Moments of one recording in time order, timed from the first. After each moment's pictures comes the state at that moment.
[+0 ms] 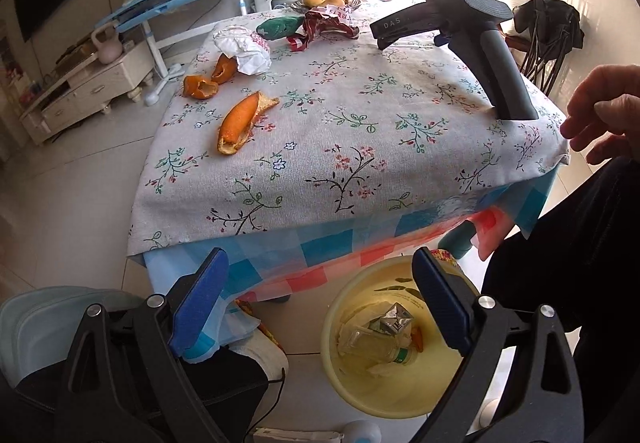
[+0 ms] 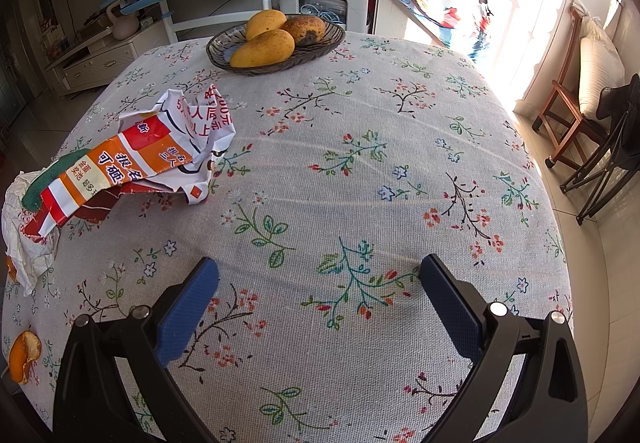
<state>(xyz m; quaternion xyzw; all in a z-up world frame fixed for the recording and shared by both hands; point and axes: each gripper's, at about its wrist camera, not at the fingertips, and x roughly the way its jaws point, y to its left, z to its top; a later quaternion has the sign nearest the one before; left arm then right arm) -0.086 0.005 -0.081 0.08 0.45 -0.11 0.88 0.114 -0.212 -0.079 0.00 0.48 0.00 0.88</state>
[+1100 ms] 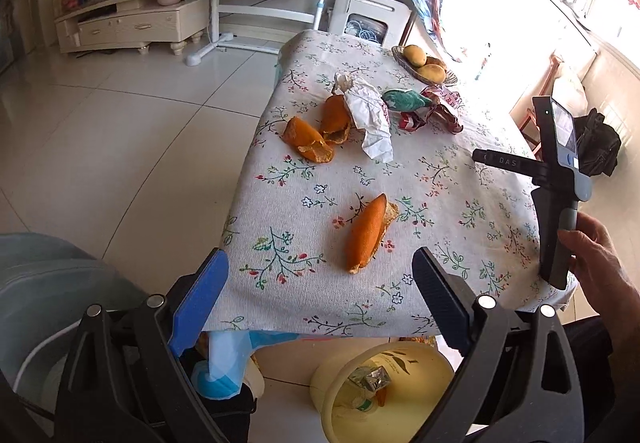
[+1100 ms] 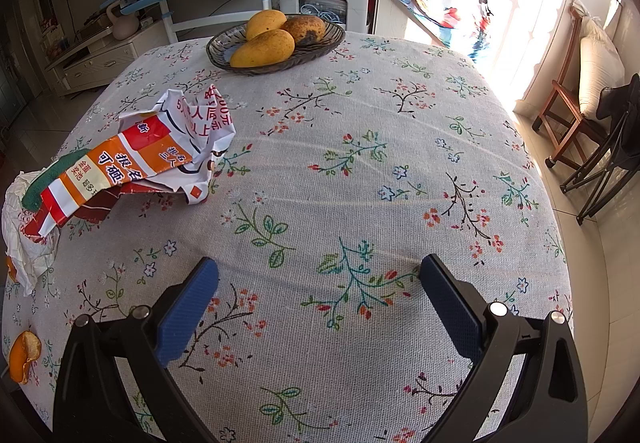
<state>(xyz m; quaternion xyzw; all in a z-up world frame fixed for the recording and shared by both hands) 0.013 0.097 -0.046 -0.07 0.46 -0.05 0.88 0.114 -0.212 -0.080 0.00 0.48 0.00 0.88</state>
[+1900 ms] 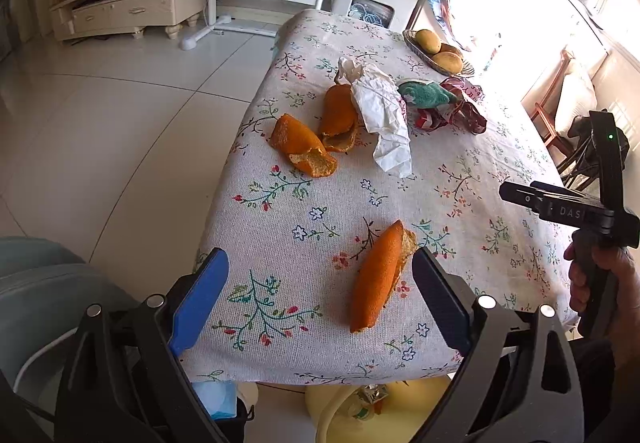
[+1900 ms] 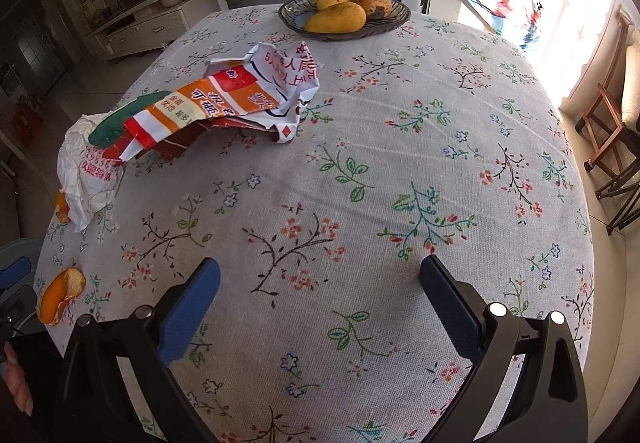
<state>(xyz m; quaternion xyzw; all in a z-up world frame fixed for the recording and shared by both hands) 0.058 0.091 -0.075 -0.09 0.48 -0.05 0.87 0.086 -0.189 -0.070 0.00 0.52 0.11 0.85</state>
